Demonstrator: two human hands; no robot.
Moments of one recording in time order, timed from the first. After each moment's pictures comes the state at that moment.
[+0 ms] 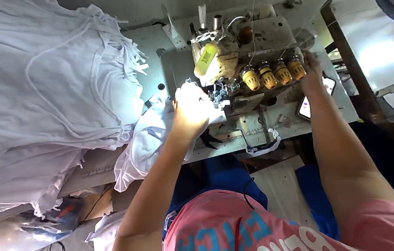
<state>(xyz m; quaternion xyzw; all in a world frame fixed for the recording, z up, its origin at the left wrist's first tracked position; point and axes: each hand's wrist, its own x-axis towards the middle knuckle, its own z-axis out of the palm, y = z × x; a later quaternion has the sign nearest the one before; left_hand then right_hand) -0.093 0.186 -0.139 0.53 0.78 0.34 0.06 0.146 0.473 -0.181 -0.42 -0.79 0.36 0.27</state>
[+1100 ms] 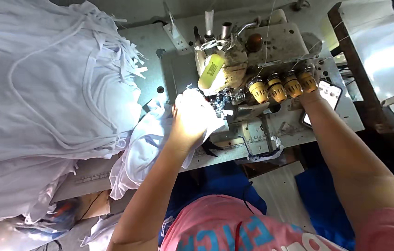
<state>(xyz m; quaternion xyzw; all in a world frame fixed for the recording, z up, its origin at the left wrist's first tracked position) -0.101 0.185 -0.146 0.51 0.79 0.32 0.12 0.139 0.476 -0.210 -0.34 -0.80 0.37 0.33</state>
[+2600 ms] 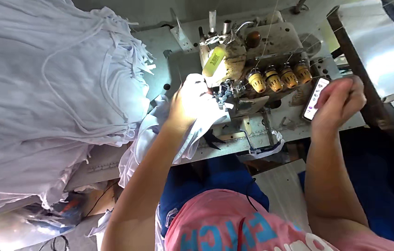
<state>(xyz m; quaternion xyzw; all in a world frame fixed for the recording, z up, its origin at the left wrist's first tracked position) -0.126 0.188 -0.140 0.58 0.75 0.32 0.07 0.164 0.357 -0.140 -0.38 -0.78 0.24 0.44</state>
